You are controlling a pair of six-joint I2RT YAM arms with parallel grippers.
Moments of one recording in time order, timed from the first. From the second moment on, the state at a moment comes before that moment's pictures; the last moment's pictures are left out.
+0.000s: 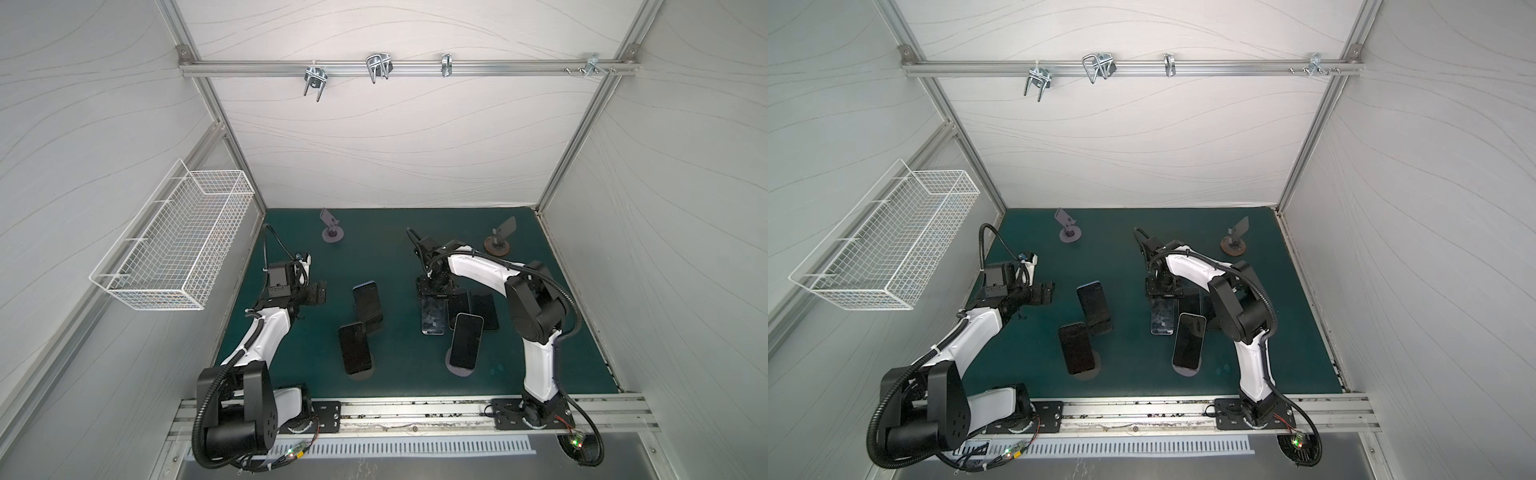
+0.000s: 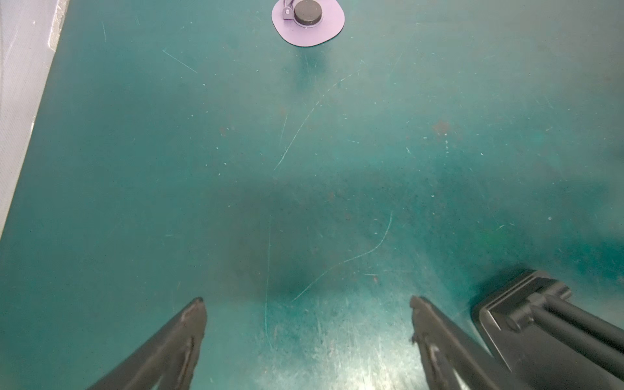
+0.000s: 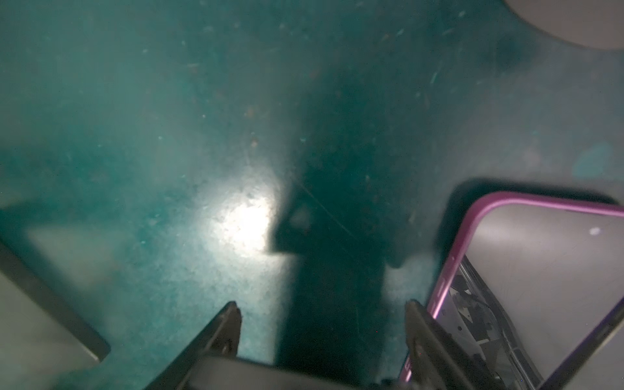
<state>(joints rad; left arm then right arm) 0.15 1.22 0.63 -0.21 0.16 0.16 0.68 2.02 1.50 -0.94 -0.05 0.55</state>
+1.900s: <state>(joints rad) 0.15 1.22 0.63 -0.21 0.16 0.16 0.68 1.76 1.49 -0.91 0.00 0.58</state>
